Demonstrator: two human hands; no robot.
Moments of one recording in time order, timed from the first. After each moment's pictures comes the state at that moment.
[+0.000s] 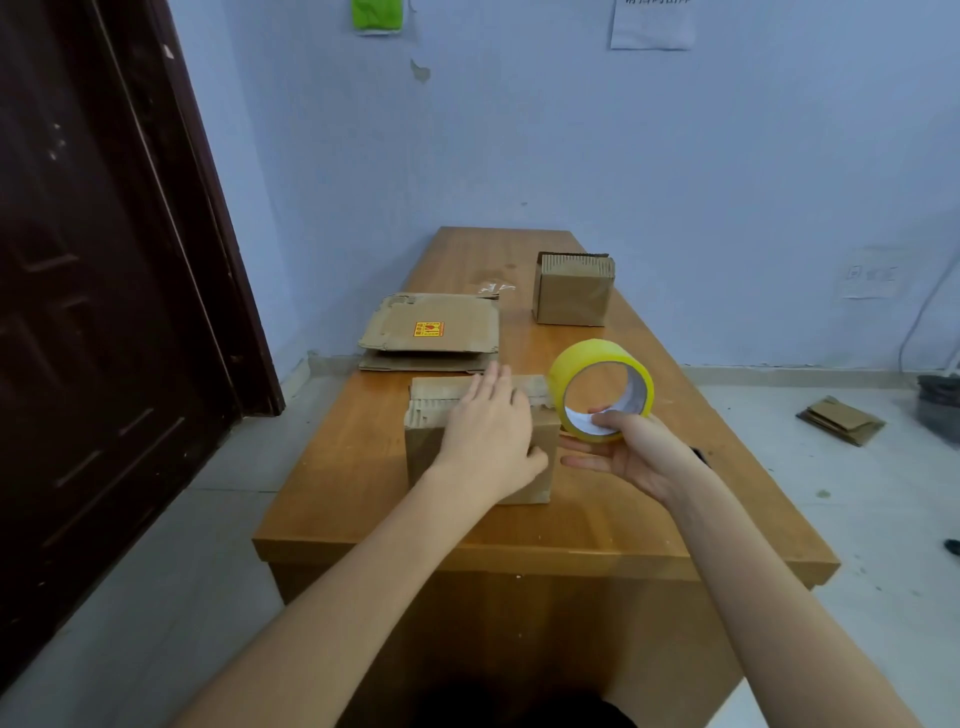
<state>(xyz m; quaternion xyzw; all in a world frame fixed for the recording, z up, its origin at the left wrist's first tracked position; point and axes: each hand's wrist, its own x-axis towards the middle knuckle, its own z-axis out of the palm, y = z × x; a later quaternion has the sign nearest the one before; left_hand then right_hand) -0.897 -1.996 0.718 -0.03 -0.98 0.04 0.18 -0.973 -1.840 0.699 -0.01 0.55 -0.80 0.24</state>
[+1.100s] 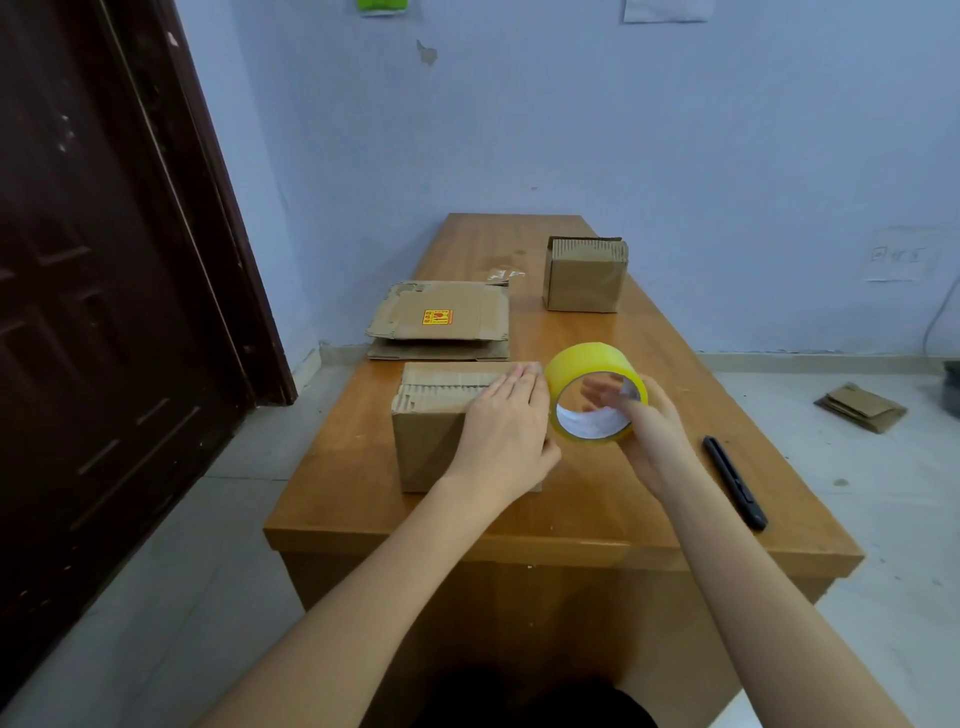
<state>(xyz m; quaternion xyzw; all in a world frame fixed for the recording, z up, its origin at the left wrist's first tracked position) -0.902 -1.995 0.696 -0.07 -0.97 -0.02 0.25 -0.984 -1.848 0.675 -0.07 0.61 -0.79 0.05</state>
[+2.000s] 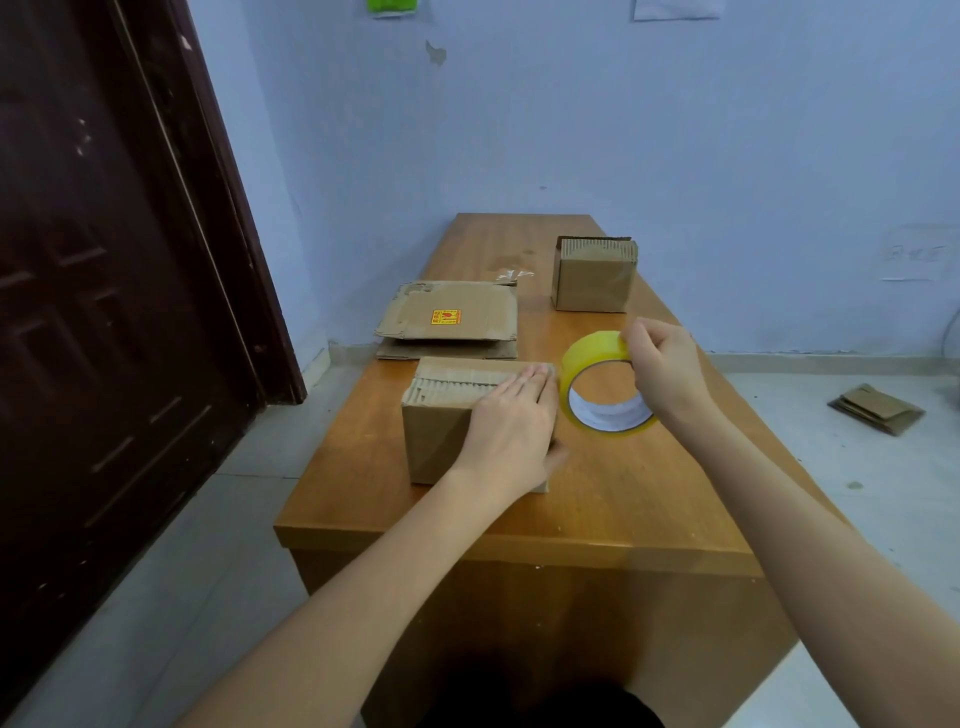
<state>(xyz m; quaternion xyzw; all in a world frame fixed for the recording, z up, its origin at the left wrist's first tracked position) -0.901 -1.998 0.696 -0.07 -0.97 -0.01 0.25 -0.999 -1.854 0.727 -0.23 0.77 -0.57 -0.16</state>
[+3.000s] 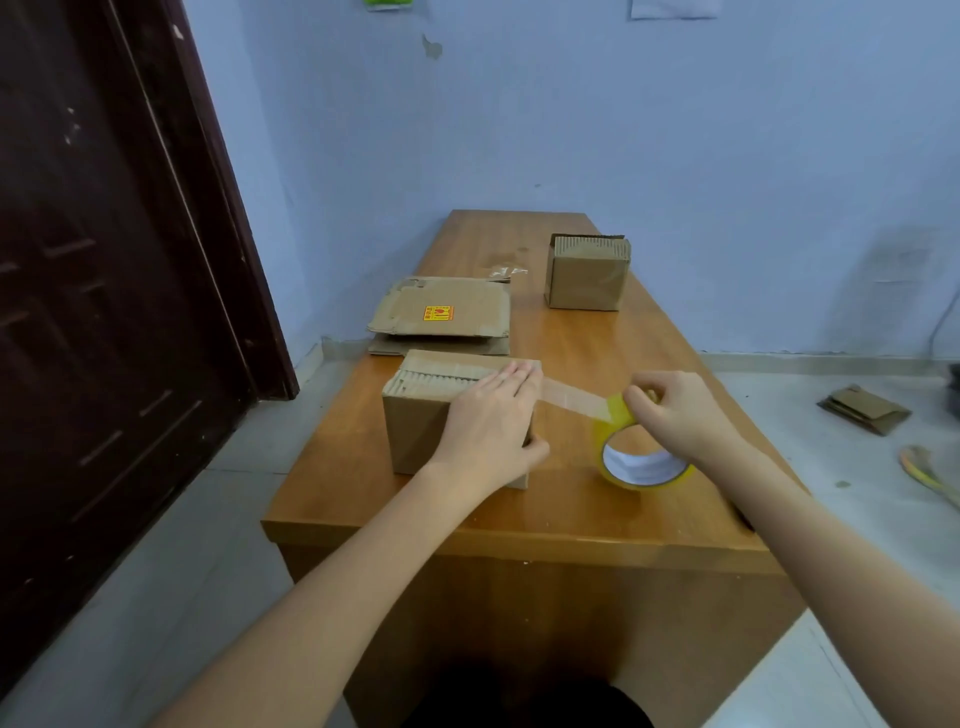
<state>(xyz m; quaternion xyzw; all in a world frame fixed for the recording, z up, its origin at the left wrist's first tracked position) -0.902 -2.008 0.701 -0.08 -0.97 -0.02 0.24 -0.996 -1.810 0.700 -0.29 0.88 -0.35 -0.13</state>
